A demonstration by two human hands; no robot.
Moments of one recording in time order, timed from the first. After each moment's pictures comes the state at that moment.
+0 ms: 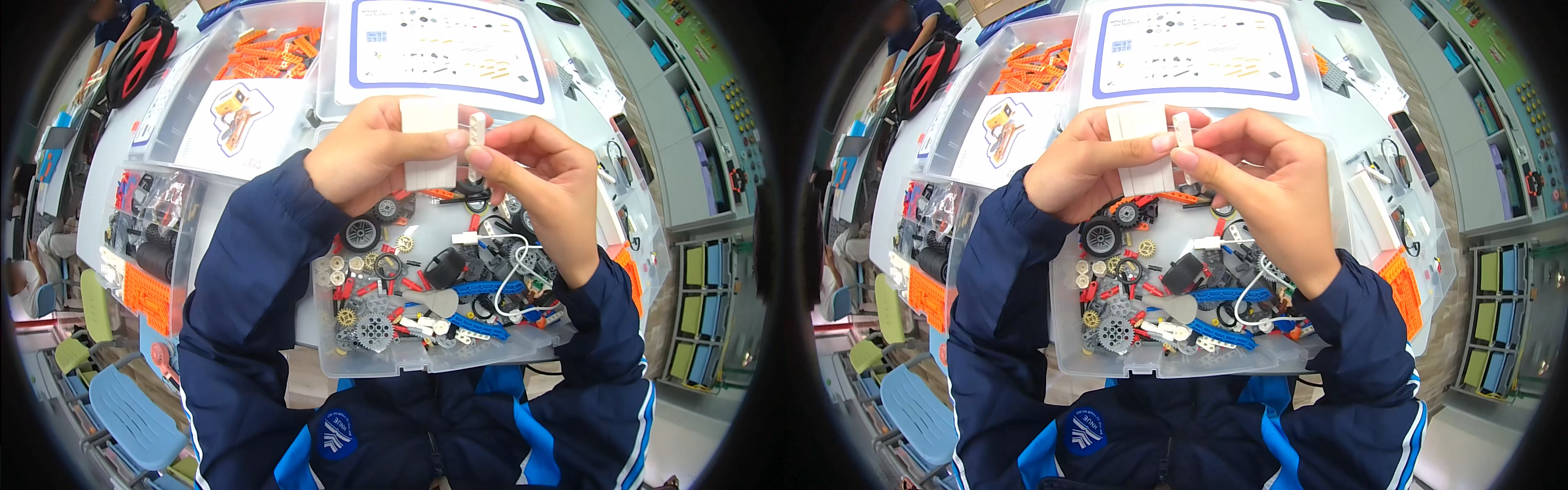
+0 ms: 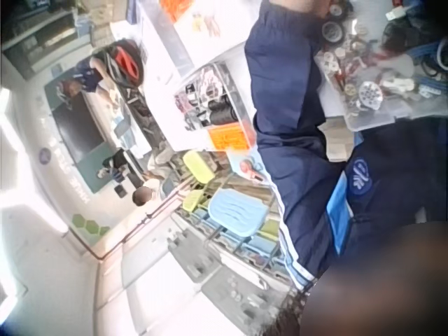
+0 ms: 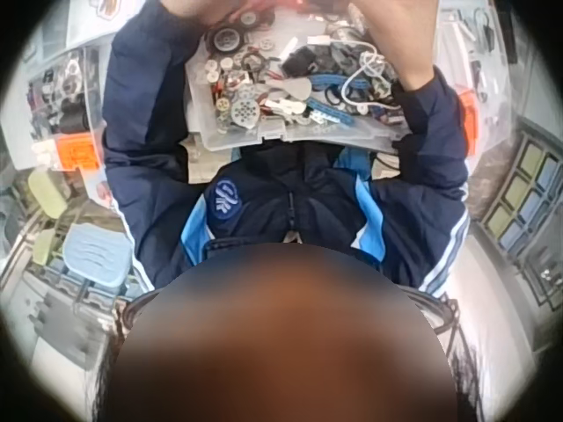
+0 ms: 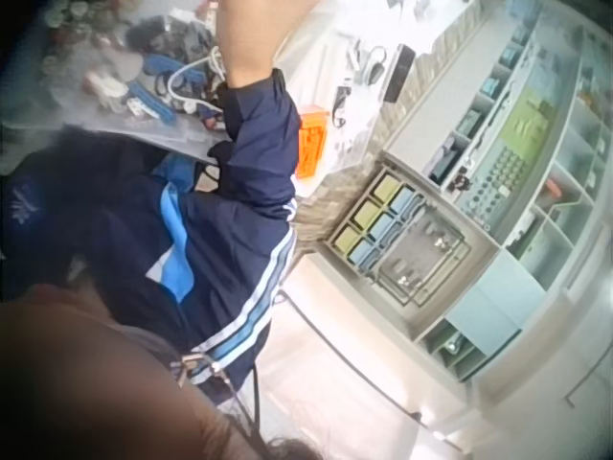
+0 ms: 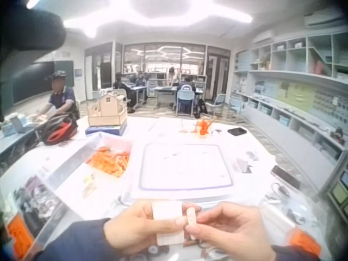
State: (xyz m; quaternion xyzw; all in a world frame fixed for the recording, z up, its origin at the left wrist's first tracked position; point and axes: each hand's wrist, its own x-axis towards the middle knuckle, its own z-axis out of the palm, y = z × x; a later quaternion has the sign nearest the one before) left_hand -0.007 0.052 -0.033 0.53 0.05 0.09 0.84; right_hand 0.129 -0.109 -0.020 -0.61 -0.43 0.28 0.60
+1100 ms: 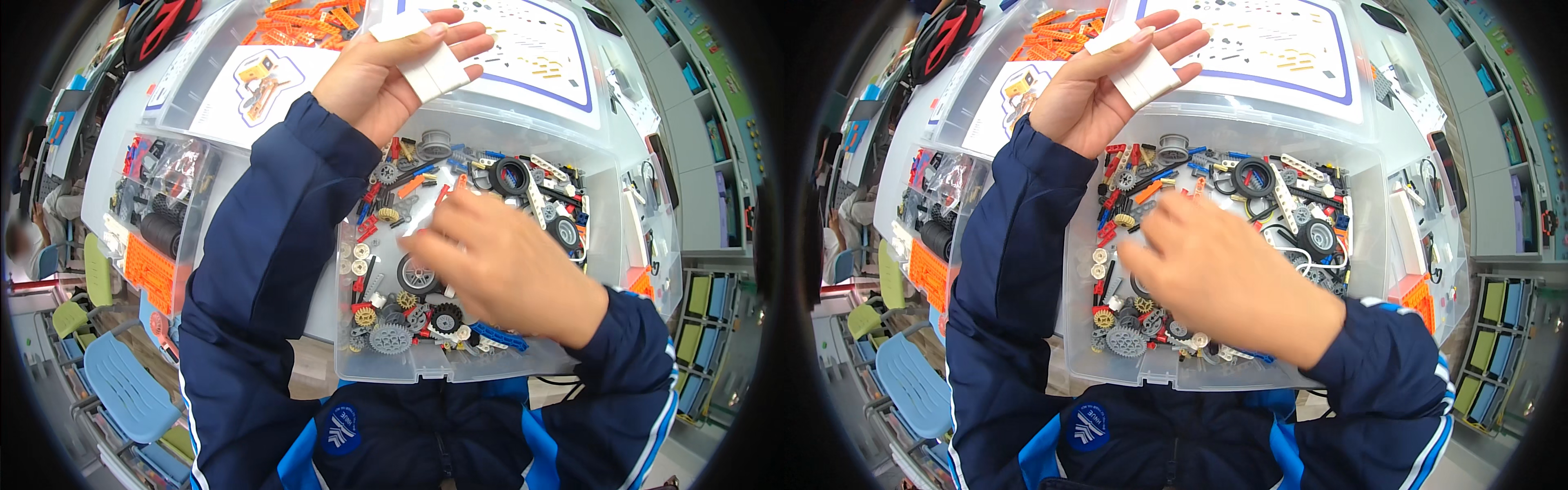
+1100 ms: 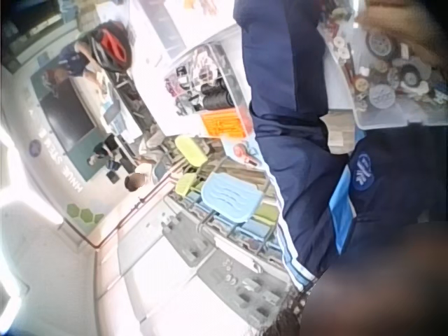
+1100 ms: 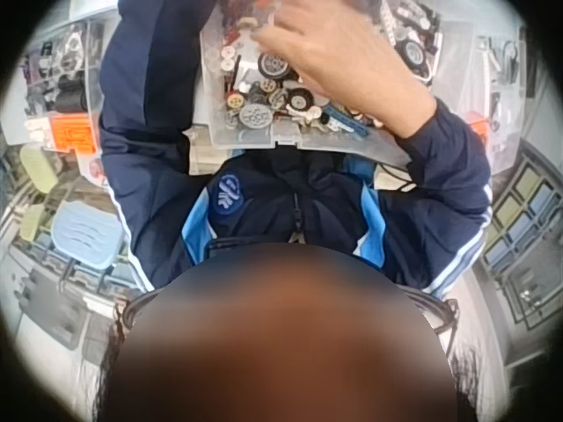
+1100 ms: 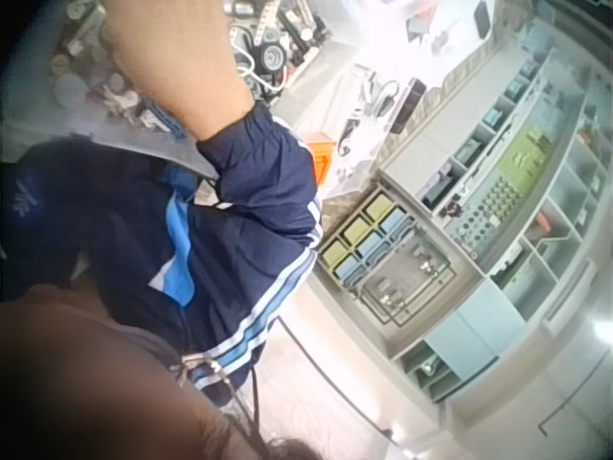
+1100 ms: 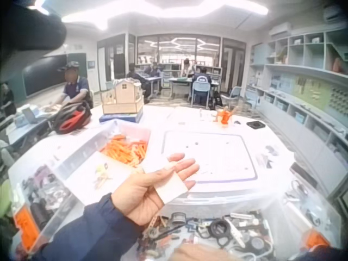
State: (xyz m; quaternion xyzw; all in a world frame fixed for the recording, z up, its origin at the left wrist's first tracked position) left_hand 0.000 0.100 -0.048 0.44 0.01 0.27 0.86; right_hand 0.083 -0.093 -0.032 -0.54 -0.82 0.11 0.17
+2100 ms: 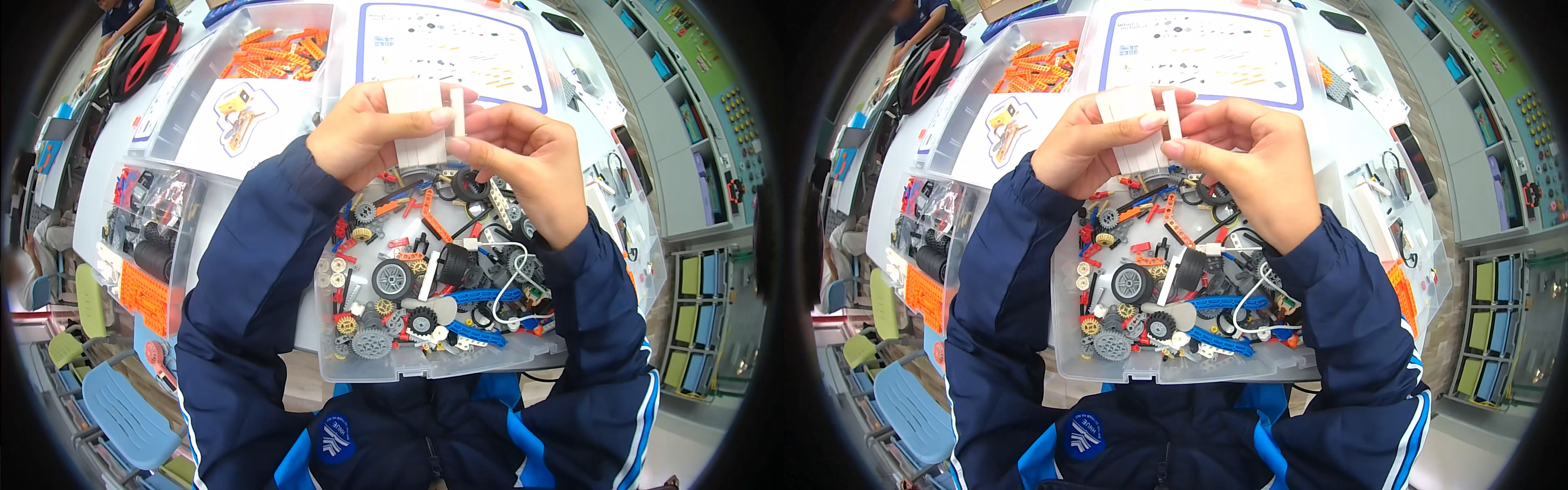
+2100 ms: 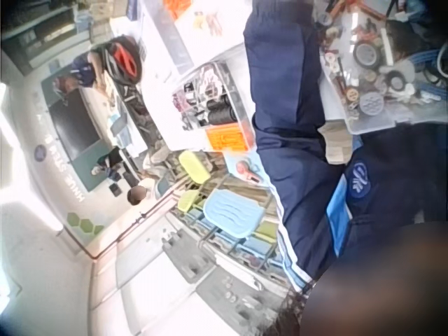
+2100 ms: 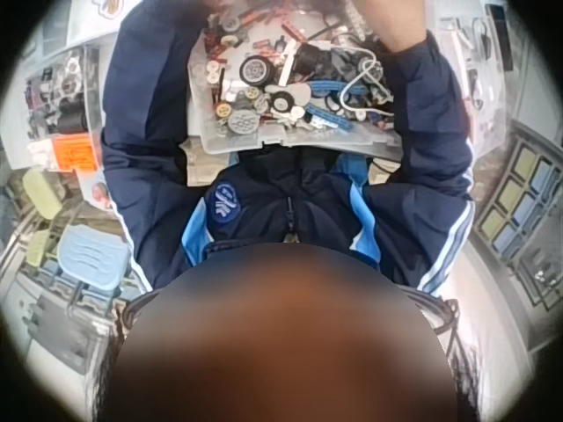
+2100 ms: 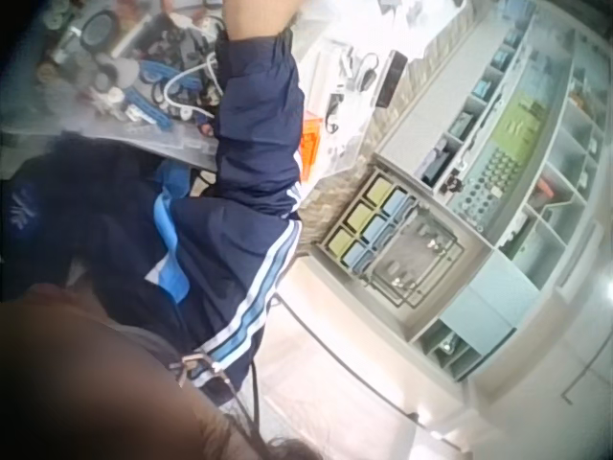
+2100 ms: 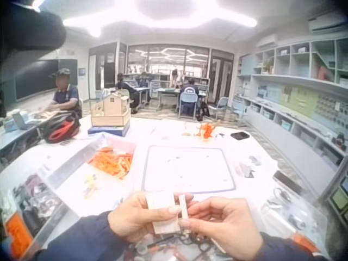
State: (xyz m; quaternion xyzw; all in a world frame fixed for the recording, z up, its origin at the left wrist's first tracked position) left_hand -0.003 0.080 -0.044 0.52 0.03 0.14 0.84; right_hand 0.139 -0.076 -0.021 -0.61 -0.45 0.31 0.57
